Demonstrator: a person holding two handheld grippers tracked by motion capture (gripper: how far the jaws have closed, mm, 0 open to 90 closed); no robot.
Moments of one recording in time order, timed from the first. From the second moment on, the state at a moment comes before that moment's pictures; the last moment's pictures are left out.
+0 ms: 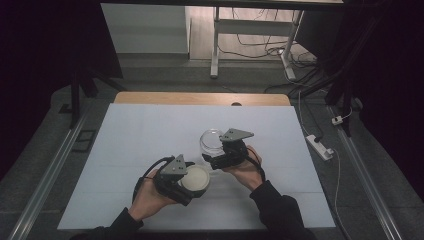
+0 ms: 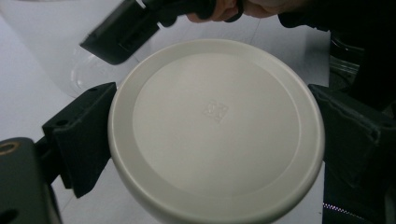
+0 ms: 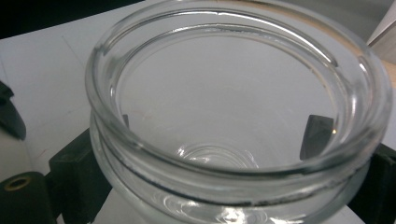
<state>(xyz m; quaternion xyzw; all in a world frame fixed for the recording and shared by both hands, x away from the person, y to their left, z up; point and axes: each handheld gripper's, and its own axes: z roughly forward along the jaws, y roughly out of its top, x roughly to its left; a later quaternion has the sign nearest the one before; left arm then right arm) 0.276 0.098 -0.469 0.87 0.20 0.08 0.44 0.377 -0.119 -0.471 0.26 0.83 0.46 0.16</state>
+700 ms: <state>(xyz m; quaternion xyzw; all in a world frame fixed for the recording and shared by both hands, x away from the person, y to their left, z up) 0.288 0.091 -0.497 0.87 0.23 0.08 0.43 0.401 -0.109 -0.471 0.26 0.83 0.46 0.17</state>
